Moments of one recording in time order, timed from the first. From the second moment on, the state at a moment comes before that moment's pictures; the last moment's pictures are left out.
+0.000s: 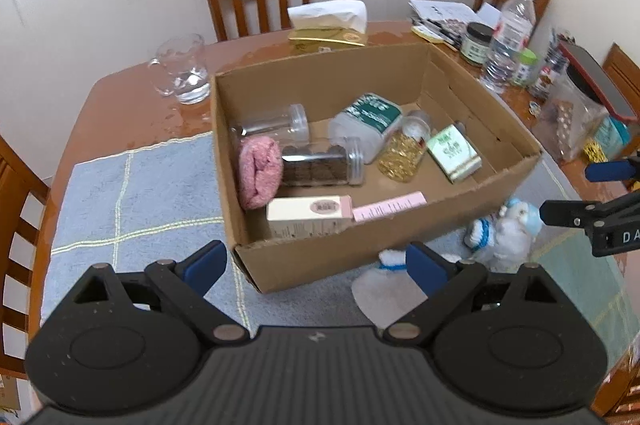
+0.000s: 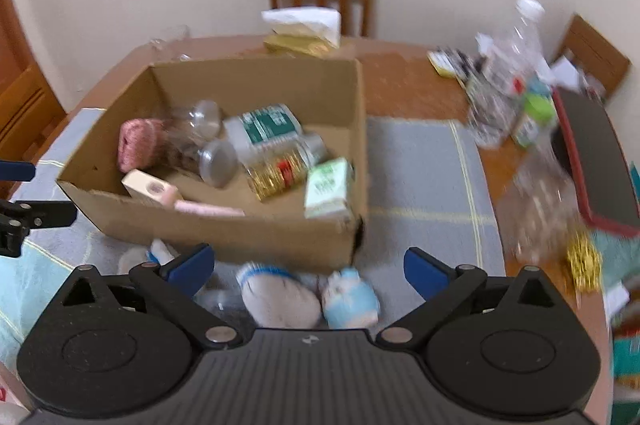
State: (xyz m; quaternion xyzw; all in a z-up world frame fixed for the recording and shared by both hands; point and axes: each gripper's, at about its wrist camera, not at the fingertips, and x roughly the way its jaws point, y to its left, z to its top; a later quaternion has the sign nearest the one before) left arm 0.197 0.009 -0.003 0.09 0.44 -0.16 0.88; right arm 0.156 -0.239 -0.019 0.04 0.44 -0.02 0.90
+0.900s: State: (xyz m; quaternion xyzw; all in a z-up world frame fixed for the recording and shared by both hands) left arm 0.110 -0.045 -0.070 0.02 0.50 -0.09 0.86; right arm 0.135 -0.286 -0.120 -0.07 0.48 0.07 0.87
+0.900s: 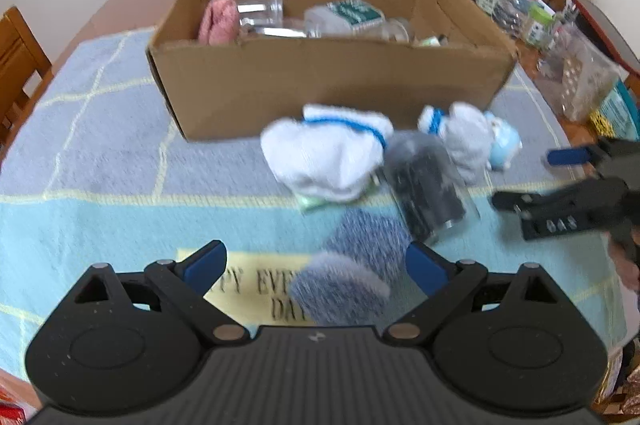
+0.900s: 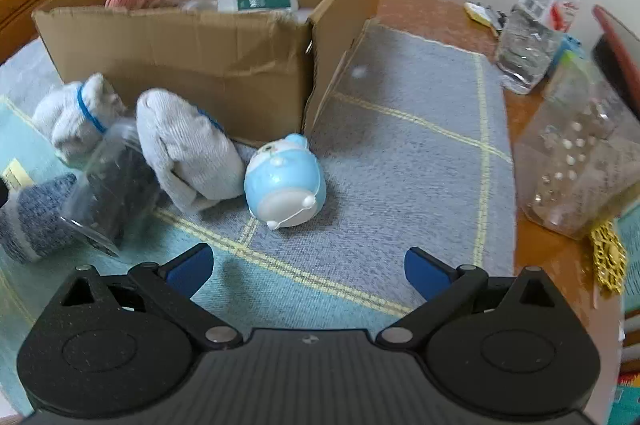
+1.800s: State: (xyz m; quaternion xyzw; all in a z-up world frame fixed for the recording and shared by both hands) left arm 0.100 -0.016 -0.109 0.02 0.53 -0.01 0.85; right arm 0.157 -0.300 -0.137 -0.05 0.45 0.09 0.89
